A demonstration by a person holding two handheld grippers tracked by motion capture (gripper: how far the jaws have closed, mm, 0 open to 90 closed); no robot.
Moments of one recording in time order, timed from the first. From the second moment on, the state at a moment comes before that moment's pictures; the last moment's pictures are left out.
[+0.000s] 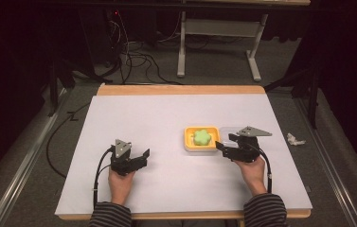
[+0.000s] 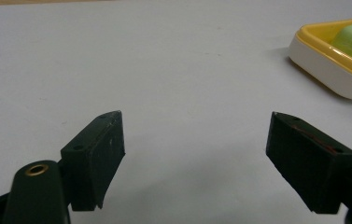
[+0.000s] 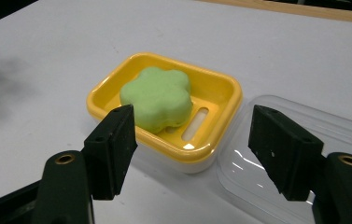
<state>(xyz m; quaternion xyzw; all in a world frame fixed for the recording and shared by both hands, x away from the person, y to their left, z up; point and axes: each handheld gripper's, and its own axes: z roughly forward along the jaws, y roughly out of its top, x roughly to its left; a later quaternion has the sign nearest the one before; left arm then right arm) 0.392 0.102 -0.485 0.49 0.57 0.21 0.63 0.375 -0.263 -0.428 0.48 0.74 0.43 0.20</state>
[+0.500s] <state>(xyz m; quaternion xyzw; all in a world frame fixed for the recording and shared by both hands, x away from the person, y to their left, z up) 0.393 0.101 -0.486 0.49 0.57 0.21 0.63 0.361 -0.277 -0.430 0.48 0.73 0.44 0.21</state>
